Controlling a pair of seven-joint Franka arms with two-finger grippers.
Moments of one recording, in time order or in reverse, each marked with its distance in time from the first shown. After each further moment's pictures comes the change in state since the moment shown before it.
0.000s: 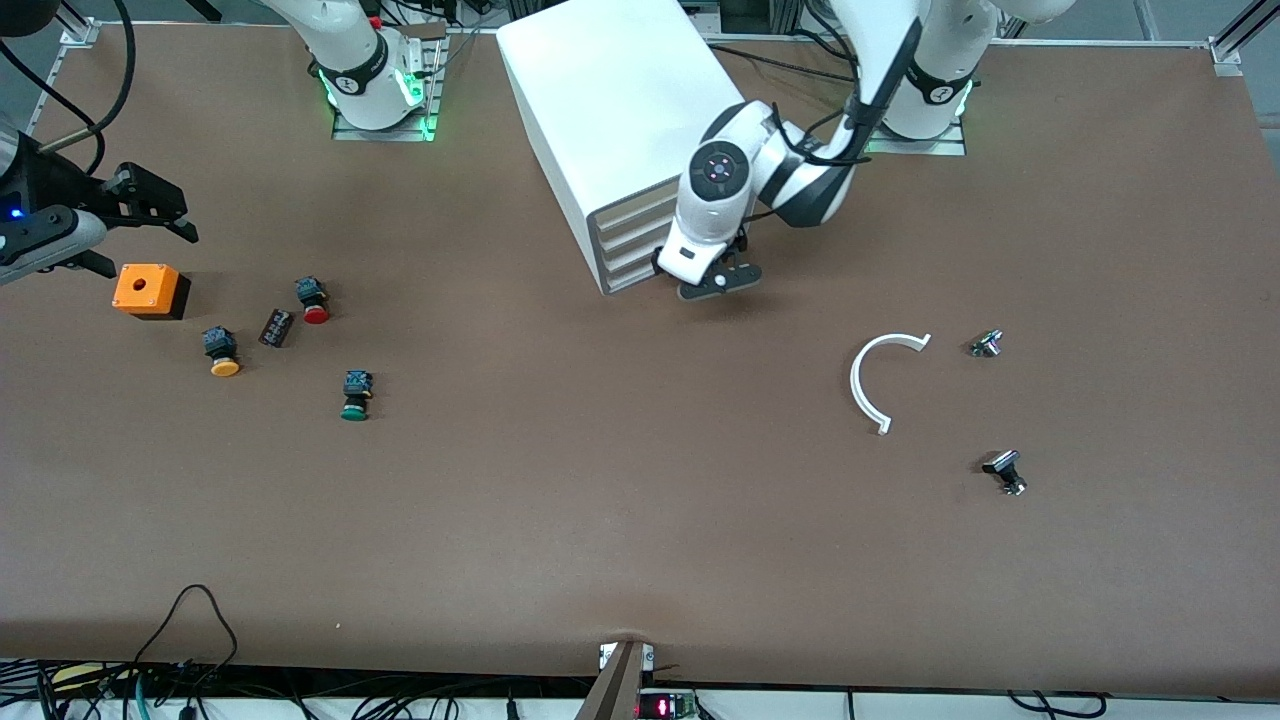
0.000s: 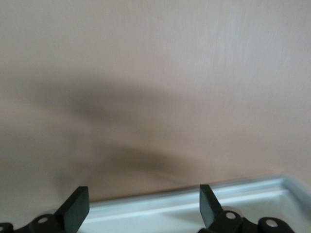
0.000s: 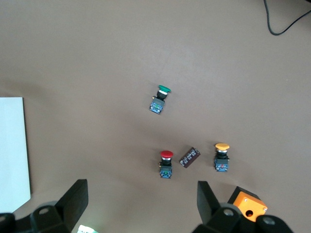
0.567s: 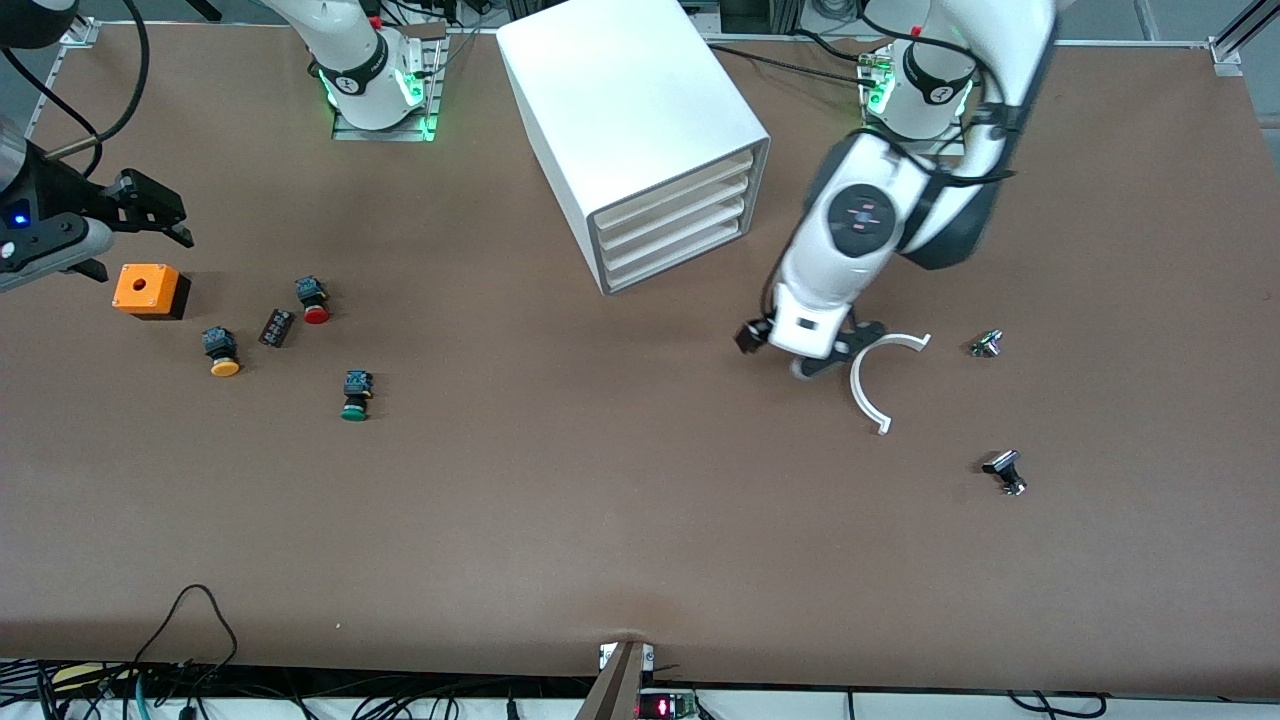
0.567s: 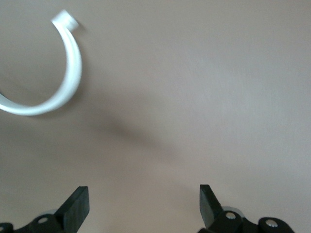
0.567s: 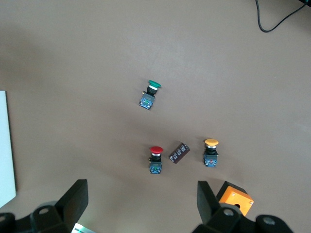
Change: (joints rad) left arm 0.283 -0.083 0.017 0.149 0.102 -0.171 0.007; right arm 0.000 0.016 0.015 0.003 -0.059 0.002 0.000
